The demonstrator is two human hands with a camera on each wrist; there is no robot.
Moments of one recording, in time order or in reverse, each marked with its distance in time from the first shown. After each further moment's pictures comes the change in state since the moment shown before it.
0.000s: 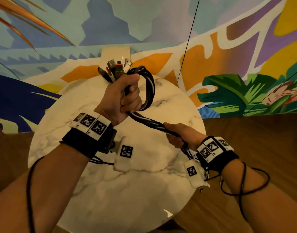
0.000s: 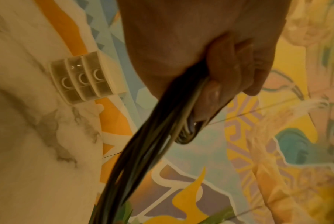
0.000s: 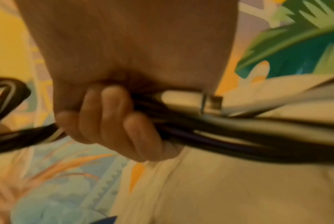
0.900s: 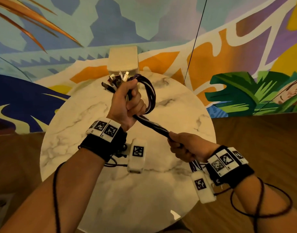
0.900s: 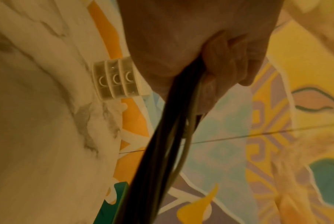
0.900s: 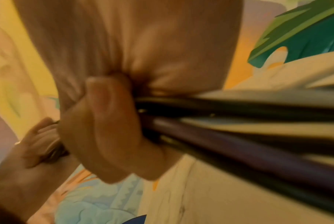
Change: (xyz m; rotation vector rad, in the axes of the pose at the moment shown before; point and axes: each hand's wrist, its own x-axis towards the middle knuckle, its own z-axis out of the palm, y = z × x) left_hand -0.008 -0.020 -0.010 -0.109 0.246 -0.009; right_hand -0.016 0.011 0.024 0.086 -0.191 0.076
